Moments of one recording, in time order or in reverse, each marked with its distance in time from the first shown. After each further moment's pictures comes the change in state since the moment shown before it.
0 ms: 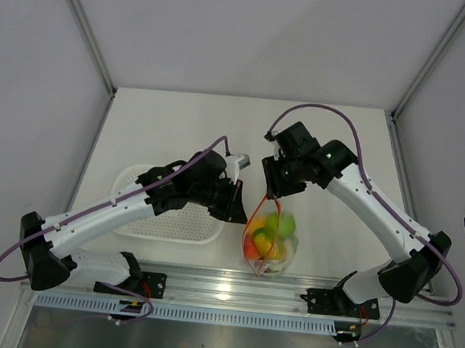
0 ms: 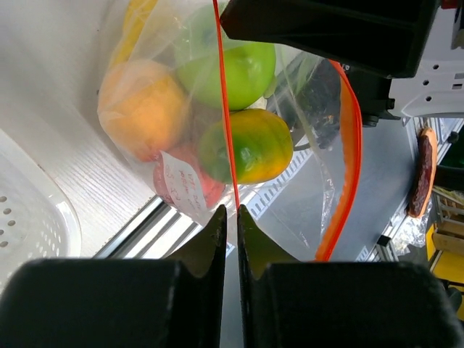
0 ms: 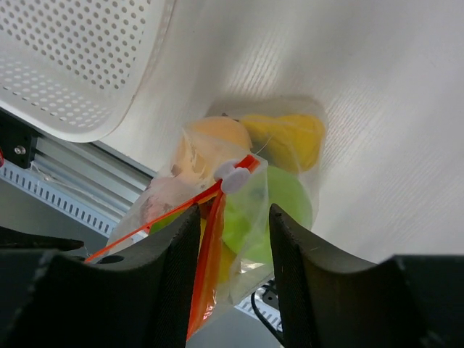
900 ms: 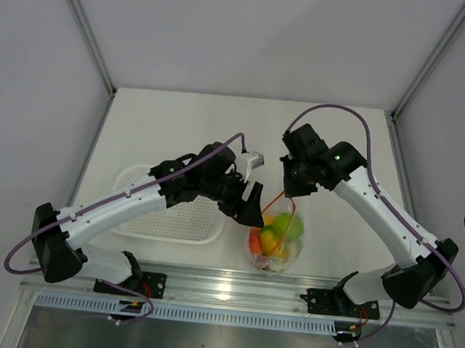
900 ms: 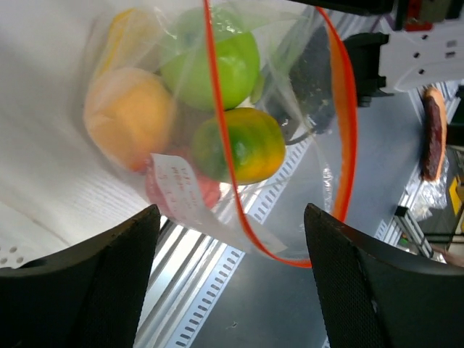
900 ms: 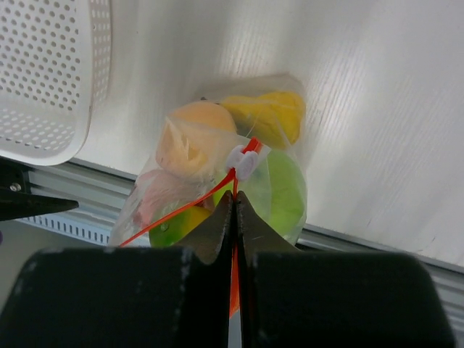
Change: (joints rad) left arm 0.027 0.090 0.051 0.035 0.102 0.153; right arm -0.019 -0.016 -0.004 -0.070 0.138 0.143
